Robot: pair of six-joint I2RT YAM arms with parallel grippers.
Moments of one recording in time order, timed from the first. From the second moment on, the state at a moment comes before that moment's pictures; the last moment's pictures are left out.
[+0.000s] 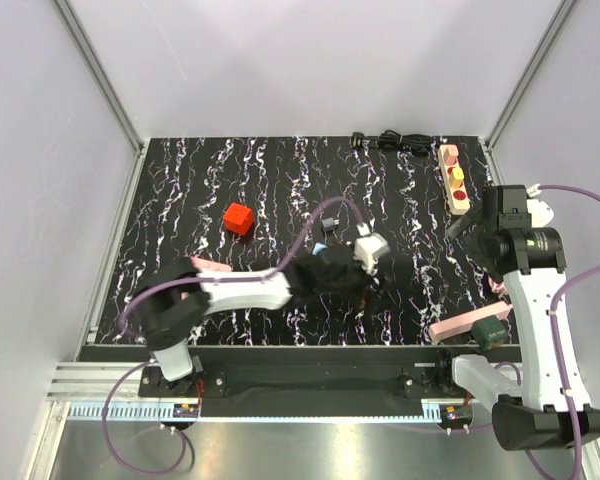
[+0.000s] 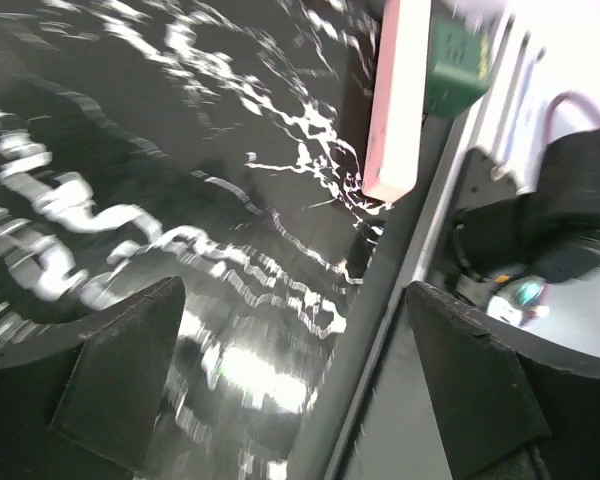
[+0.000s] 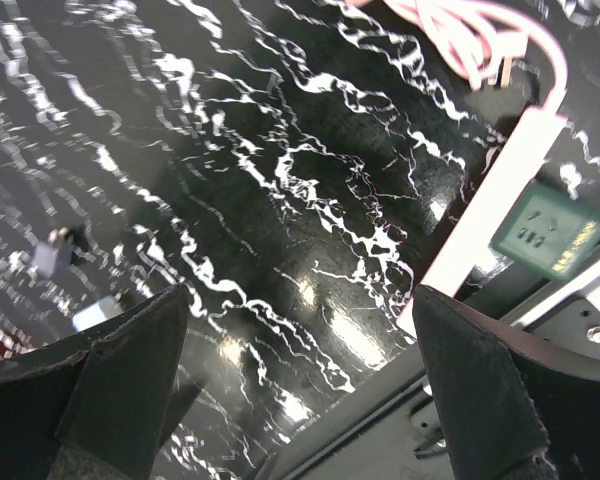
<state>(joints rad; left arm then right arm) -1.09 1.70 1.00 0.28 0.23 -0.40 0.02 1.01 1.27 -1.22 0.33 0.82</state>
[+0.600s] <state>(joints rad) -1.20 2.29 1.61 0.28 0.38 -0.36 0.02 1.00 1.34 -1.32 0.23 0.66</state>
